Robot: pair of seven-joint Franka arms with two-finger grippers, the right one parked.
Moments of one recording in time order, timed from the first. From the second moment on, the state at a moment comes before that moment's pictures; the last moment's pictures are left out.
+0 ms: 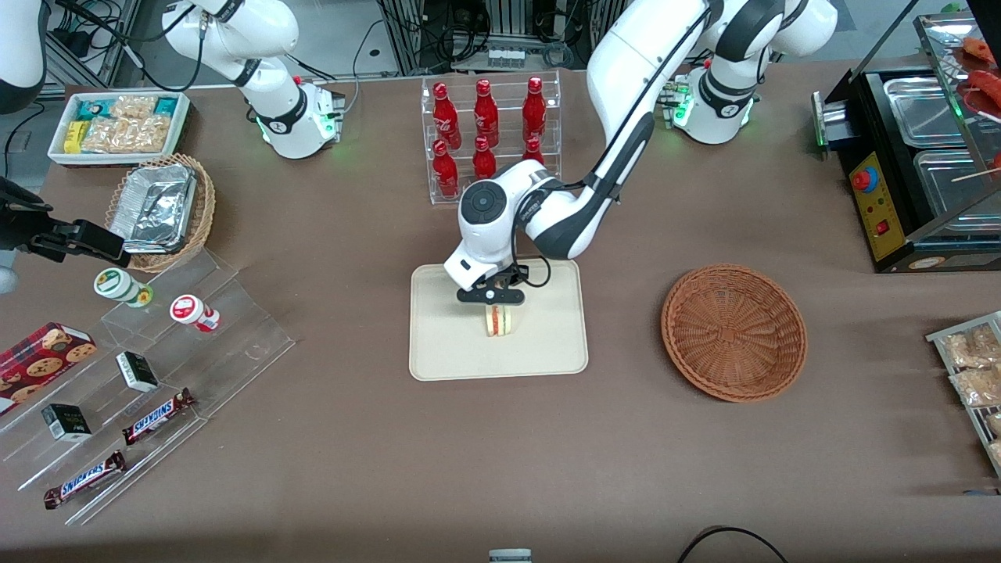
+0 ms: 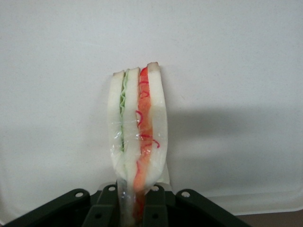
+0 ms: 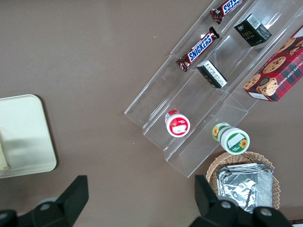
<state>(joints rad) -0.81 0.75 -0.08 -1.50 0.06 2.23 -0.85</state>
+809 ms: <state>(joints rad) -0.79 0.69 -0.06 -1.45 0.06 2.21 -0.85</state>
